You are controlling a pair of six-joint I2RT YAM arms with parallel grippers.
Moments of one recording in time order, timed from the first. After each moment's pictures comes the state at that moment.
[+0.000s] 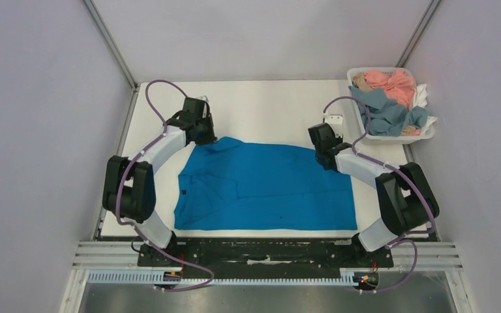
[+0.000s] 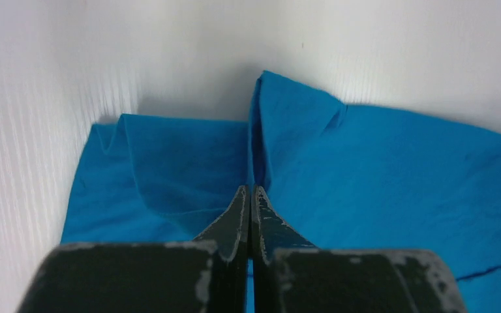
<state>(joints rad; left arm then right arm) -0.25 1.72 1.24 -0.41 0.07 -0.40 0.38 1.61 0.89 -0.23 0.69 0.32</state>
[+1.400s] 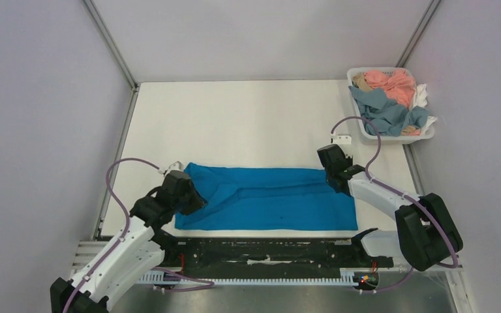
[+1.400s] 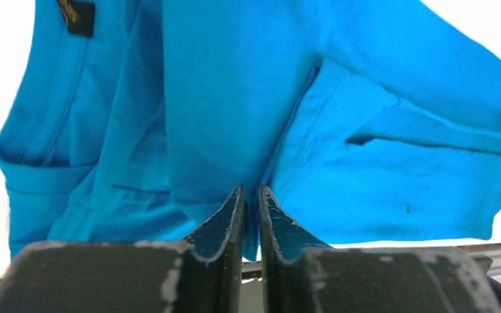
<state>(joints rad) -0.49 0.66 0.48 -0.71 -0.09 -0.88 0.42 1.30 0.59 -0.27 0.68 0.29</state>
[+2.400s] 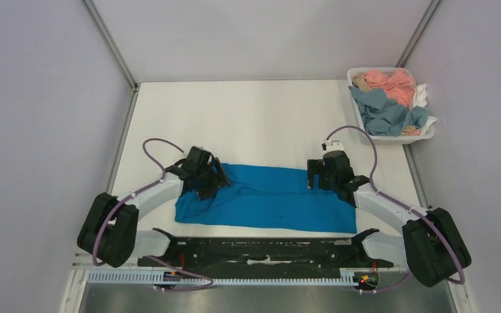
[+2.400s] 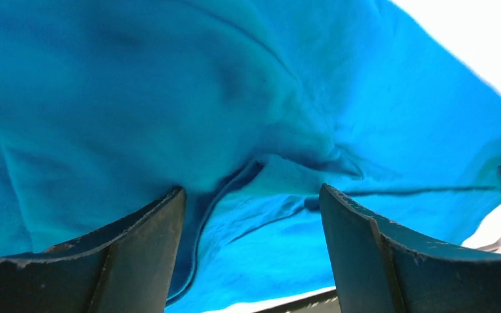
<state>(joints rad) -0.47 1.28 0.59 -0.37 0.08 -0.89 0.42 1.15 0.47 -0.12 0.18 0.30</state>
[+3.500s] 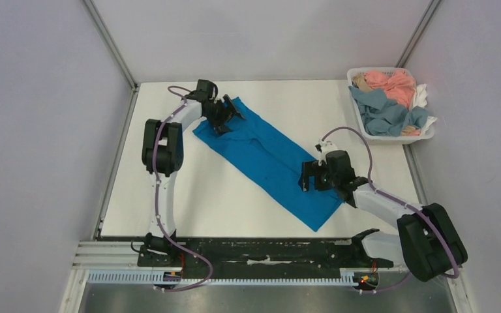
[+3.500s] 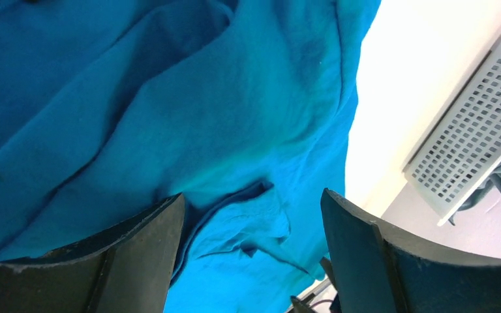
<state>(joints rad) -0.20 2.29 1.77 -0.50 0.45 -0.83 0.35 1.22 0.43 0.00 -0.10 0.24</state>
